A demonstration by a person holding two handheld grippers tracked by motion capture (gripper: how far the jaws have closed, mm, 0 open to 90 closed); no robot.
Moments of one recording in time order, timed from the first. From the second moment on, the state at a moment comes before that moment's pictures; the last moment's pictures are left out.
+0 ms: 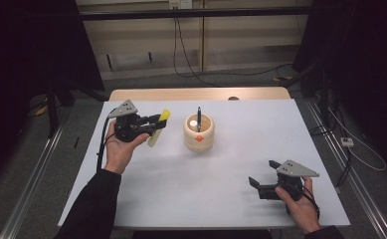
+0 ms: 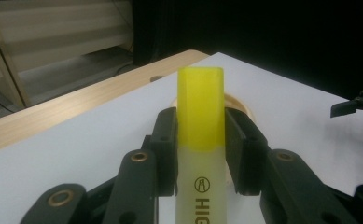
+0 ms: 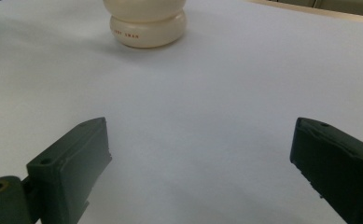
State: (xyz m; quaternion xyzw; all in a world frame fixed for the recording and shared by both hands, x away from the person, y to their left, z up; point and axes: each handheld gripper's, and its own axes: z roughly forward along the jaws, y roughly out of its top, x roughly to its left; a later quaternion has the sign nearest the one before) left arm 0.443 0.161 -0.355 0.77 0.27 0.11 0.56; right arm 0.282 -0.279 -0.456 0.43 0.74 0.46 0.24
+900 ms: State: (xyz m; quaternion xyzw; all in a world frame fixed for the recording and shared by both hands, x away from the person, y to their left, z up) left arm 0.443 0.108 -0.331 0.77 0.25 0.11 0.58; right arm 0.282 -0.279 -0.456 0.43 0.74 0.46 0.24
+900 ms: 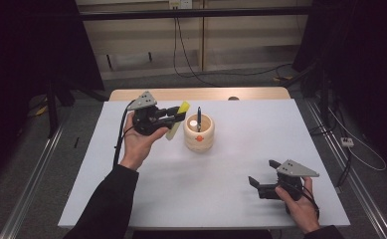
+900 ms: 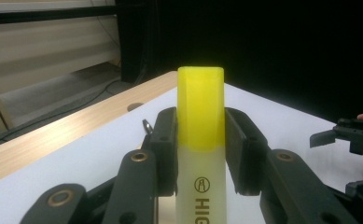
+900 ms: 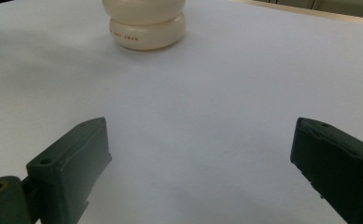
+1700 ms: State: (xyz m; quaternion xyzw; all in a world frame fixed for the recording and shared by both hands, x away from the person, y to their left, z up) left arm 0.457 0.073 -0.315 0.77 0.24 0.11 0.59; right arm 0.282 -0.278 -0.456 0.43 0.74 0.46 0.24
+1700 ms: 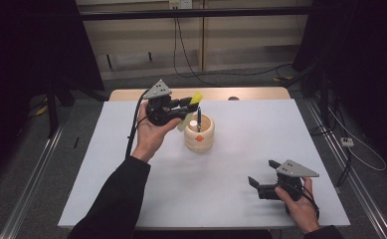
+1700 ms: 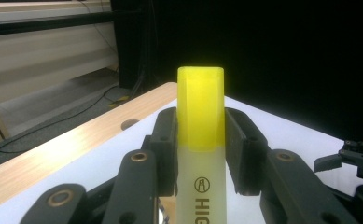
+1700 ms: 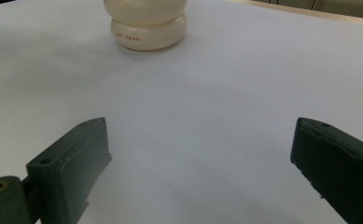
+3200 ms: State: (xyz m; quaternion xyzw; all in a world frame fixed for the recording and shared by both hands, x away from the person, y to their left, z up) left arm 0.492 0.014 -0.350 0.77 0.26 0.10 0.57; right arm 0.282 -0.279 -0.457 0.43 0.73 0.47 0.24
